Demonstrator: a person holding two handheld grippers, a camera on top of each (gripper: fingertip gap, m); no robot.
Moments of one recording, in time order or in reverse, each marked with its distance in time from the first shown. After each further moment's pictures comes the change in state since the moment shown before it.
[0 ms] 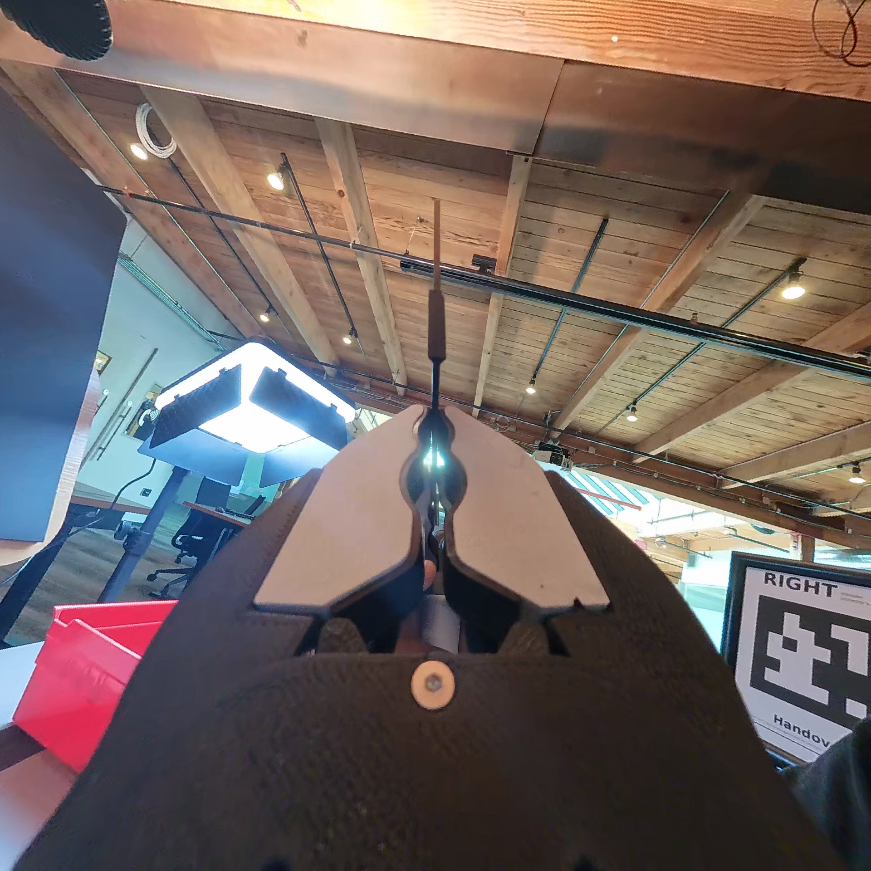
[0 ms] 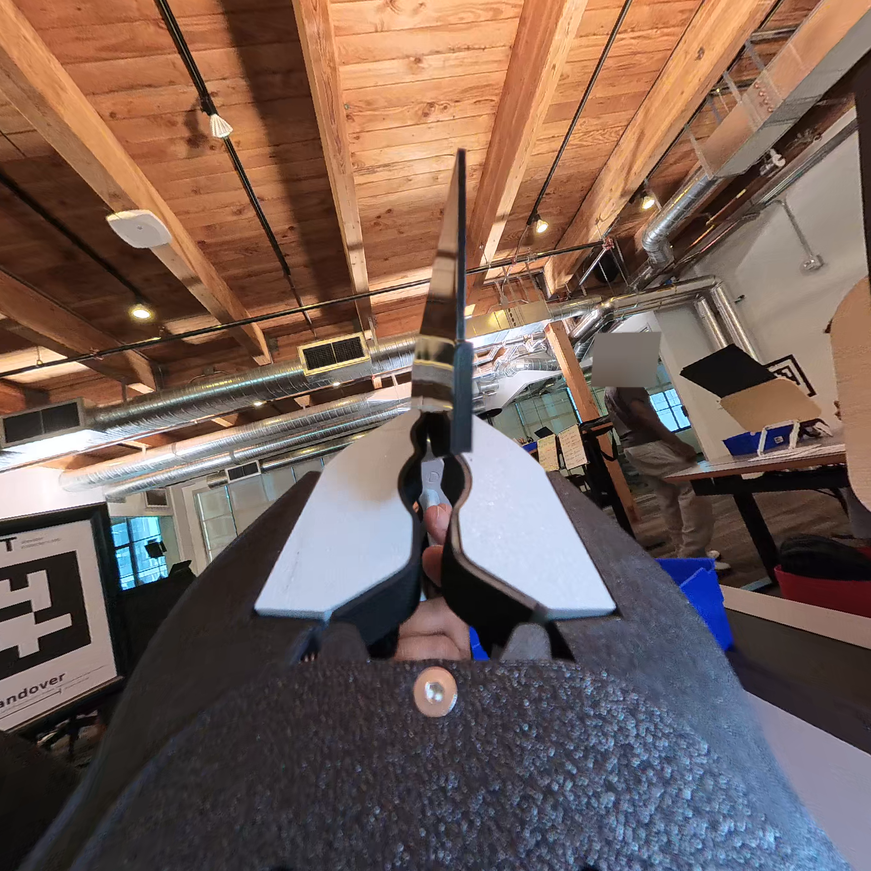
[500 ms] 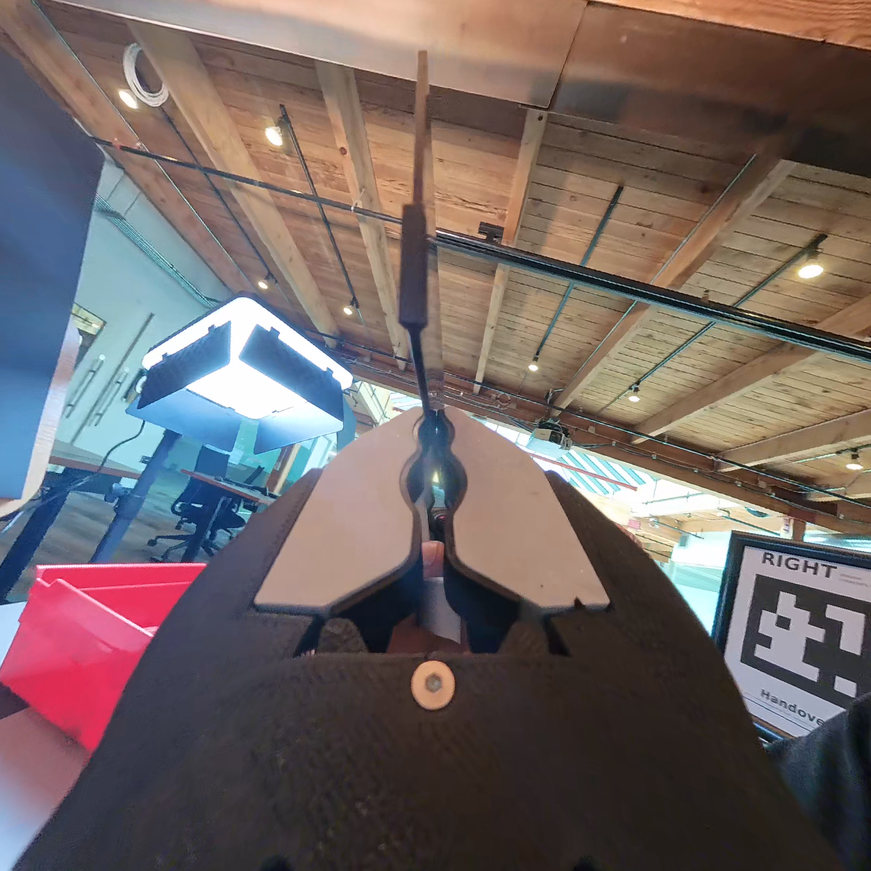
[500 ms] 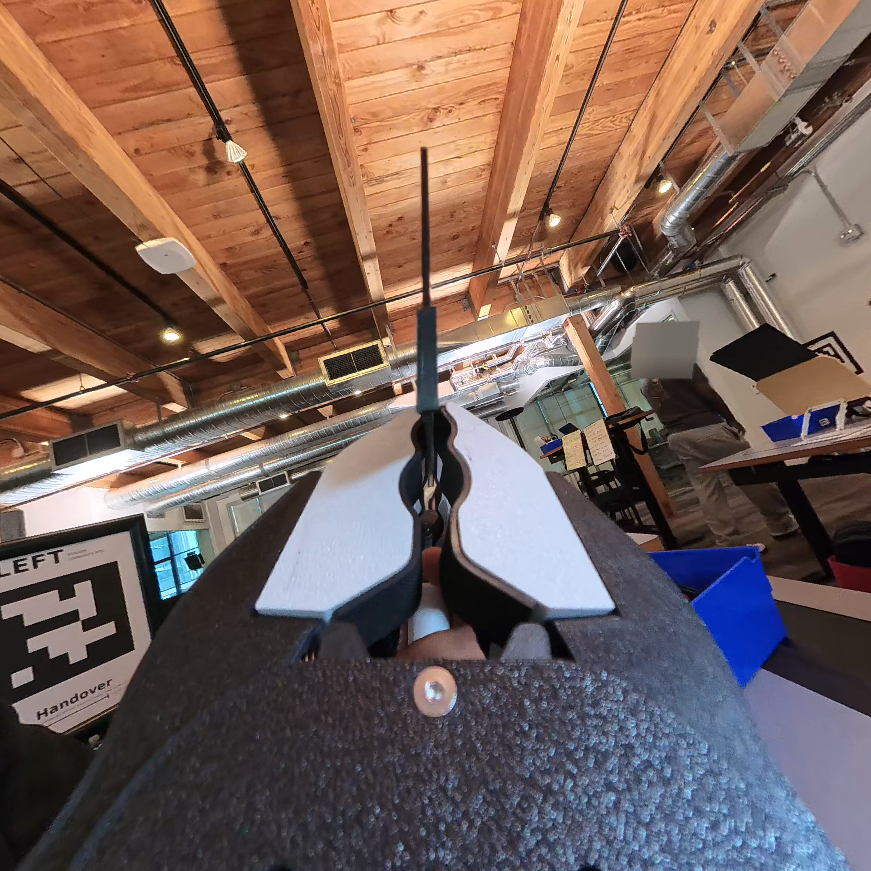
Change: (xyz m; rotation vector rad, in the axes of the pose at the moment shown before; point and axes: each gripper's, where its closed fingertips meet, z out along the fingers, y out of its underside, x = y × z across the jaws) left arm 0.002 0.031 0.007 -0.066 -0.011 -0.026; right arm -0.003 0.010 0.000 0.011 -0.023 0.078
